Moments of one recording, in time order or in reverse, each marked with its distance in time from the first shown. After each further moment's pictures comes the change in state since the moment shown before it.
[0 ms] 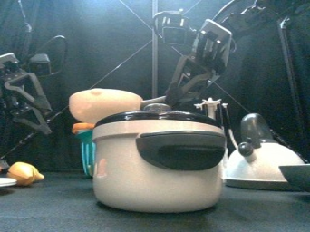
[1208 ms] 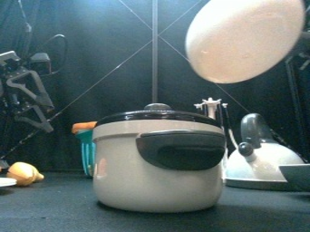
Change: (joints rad) left arm 0.000 0.000 0.000 -0.023 -0.025 -0.006; right arm 0.327 -0.669 0.440 0.385 0.190 0.003
